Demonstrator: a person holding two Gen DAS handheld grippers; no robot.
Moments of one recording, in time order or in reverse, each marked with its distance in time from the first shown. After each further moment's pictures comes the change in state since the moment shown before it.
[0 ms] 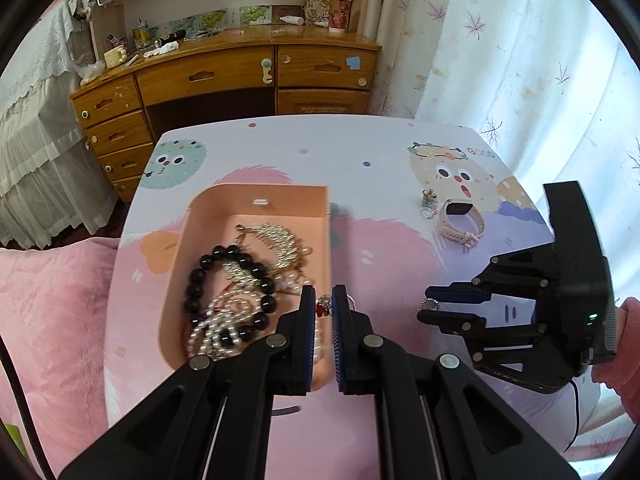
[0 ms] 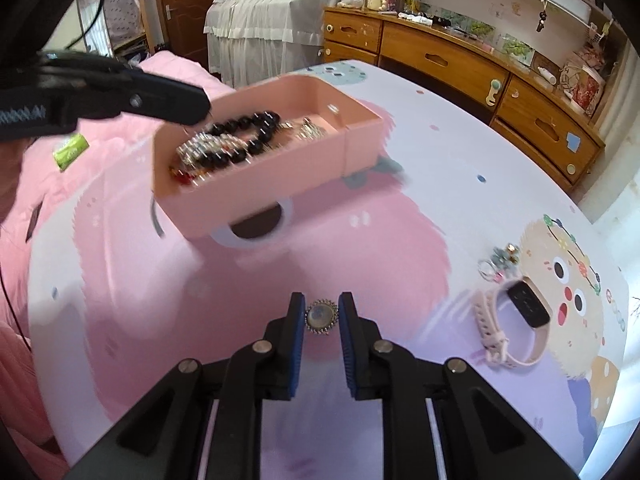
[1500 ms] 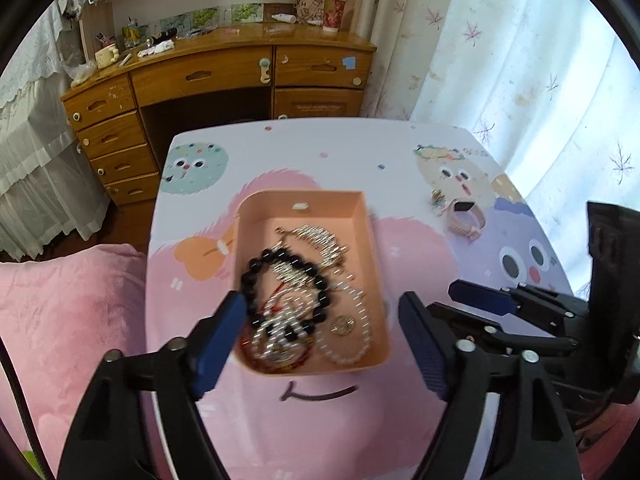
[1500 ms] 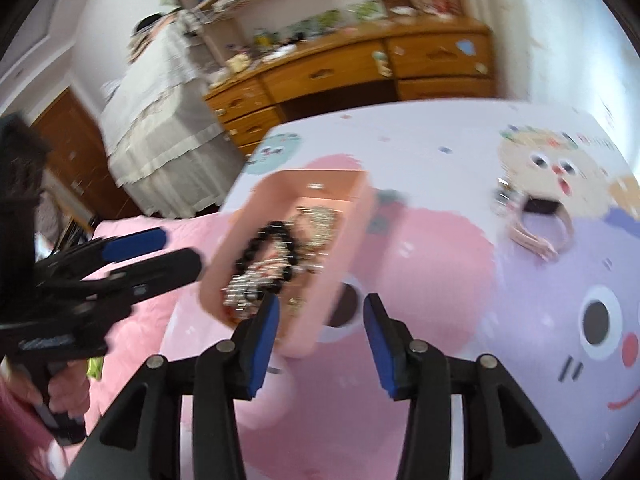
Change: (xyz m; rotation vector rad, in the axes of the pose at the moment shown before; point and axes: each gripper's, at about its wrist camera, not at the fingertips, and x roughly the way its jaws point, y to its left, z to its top) left arm -0.026 0.047 0.013 0.029 0.019 -0.064; right arm -0.031 0.024 0.026 0.712 -0.165 -0.026
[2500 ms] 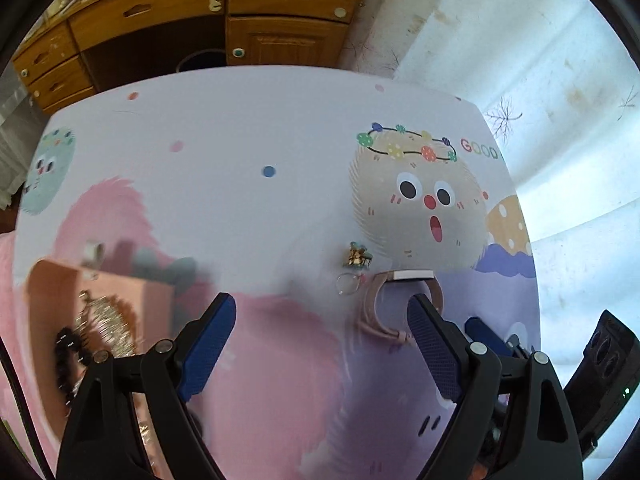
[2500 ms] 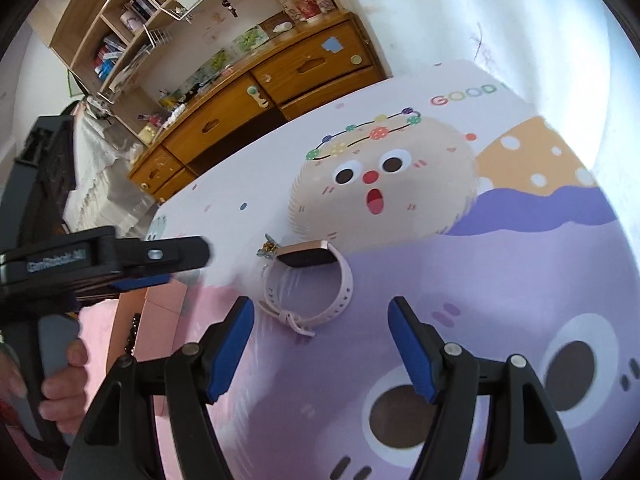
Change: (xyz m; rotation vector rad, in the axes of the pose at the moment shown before) left arm 0.178 -0.134 0.114 -0.145 0.293 -0.047; right arm -0.004 -0.196 0.033 0.266 -0.084 -0.041
